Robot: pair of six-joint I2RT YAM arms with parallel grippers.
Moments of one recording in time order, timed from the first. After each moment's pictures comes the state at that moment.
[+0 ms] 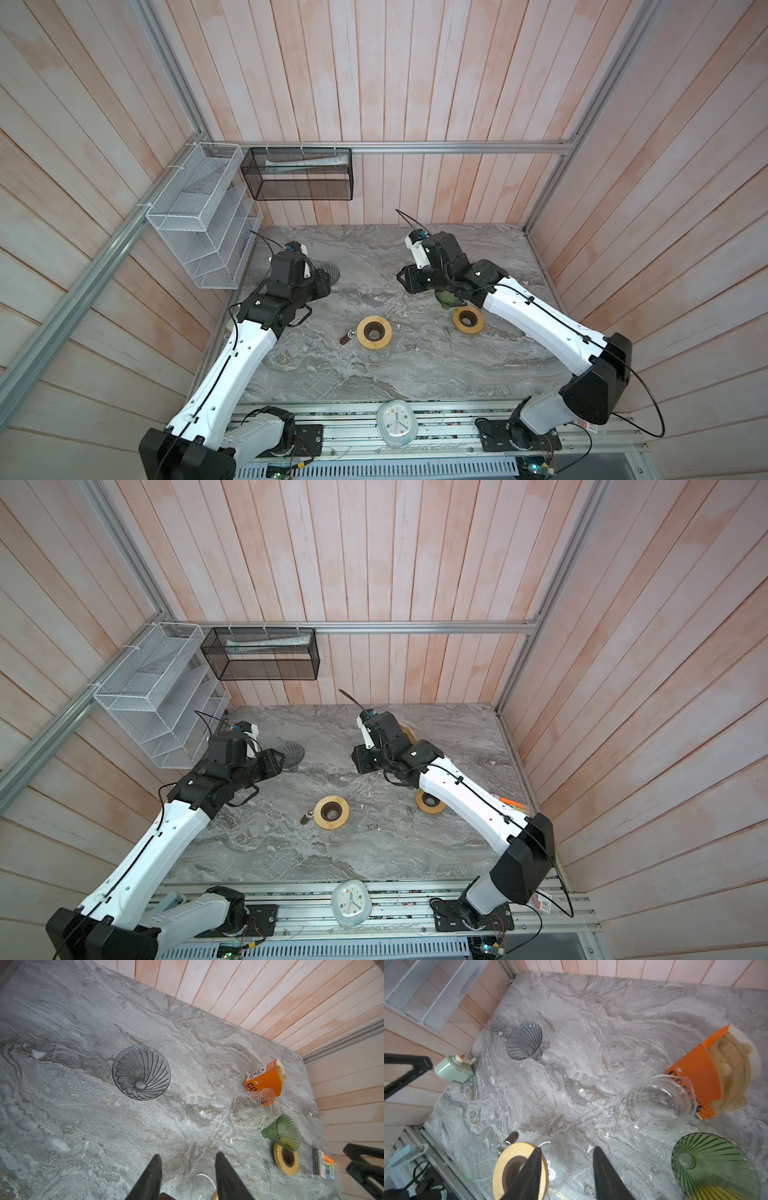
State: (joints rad) left arm -0.21 1.17 1.12 -0.63 0.10 -0.50; right arm 0.72 1.54 1.48 -0.62 -0.03 0.37
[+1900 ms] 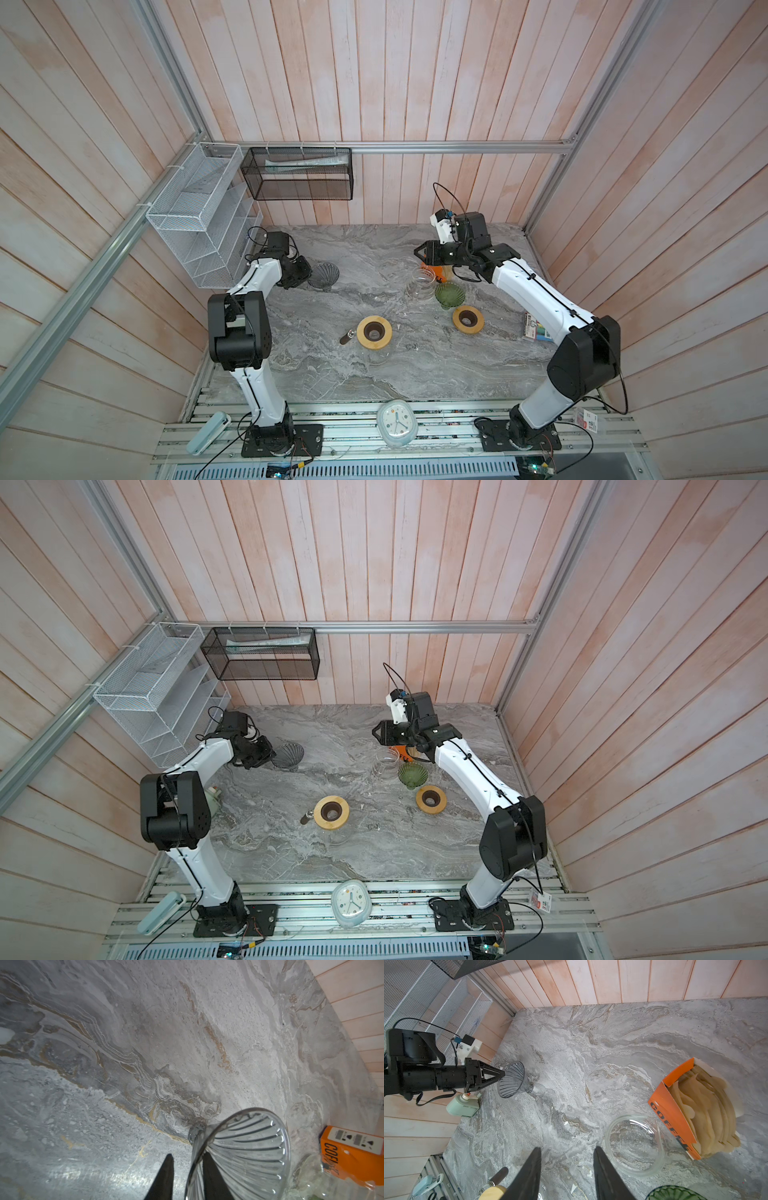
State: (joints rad) left arm 0.07 1.90 1.42 -0.58 0.28 -0.47; right arm 0.44 1.65 1.49 -0.47 -0.34 0.33
